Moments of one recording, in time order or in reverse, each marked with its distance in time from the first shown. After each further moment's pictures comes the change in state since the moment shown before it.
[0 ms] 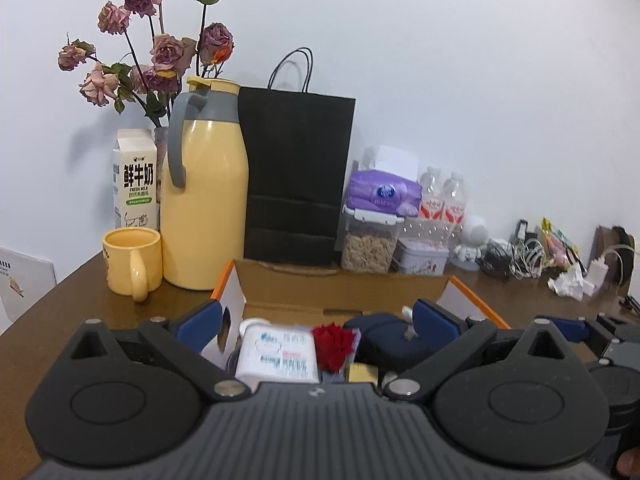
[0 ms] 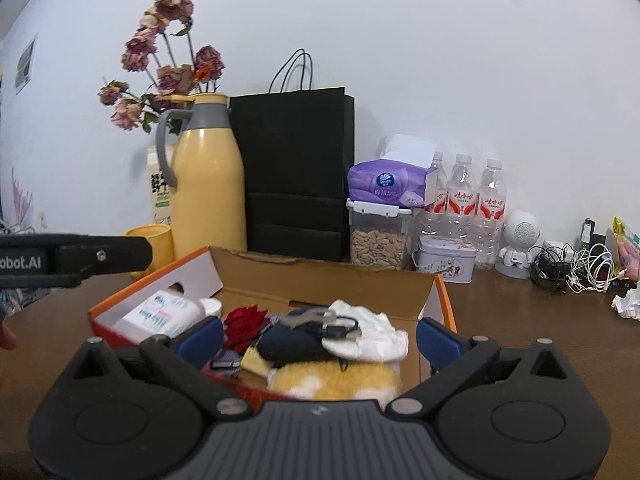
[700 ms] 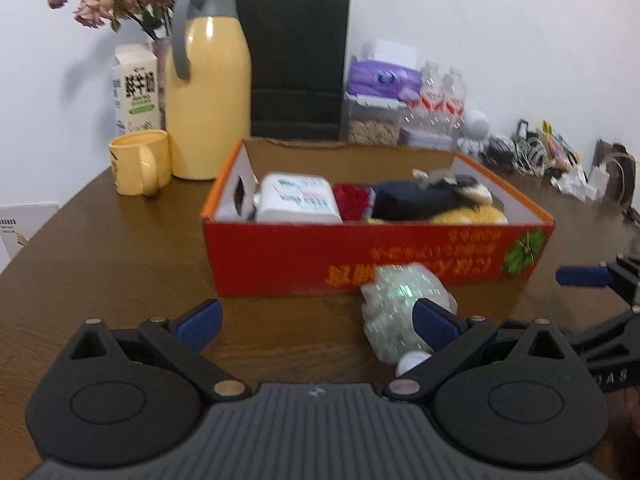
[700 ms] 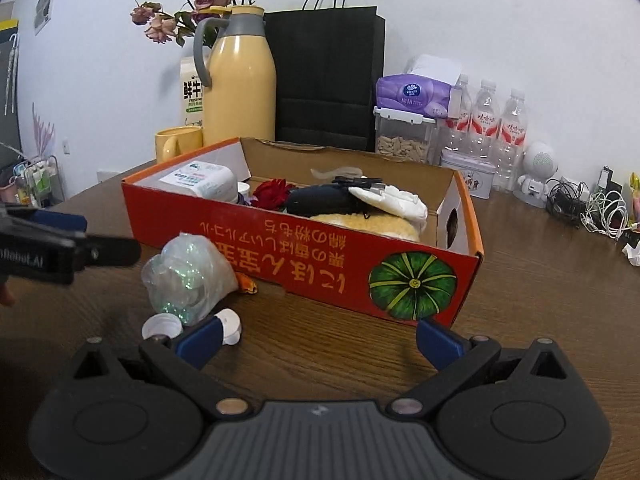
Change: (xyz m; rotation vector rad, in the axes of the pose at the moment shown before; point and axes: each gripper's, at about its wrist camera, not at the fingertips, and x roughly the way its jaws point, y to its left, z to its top) left arm -0.010 0.013 -0.067 0.071 0.262 -0.001; right arm -0.024 0.005 -0.062 -0.059 0.222 0.059
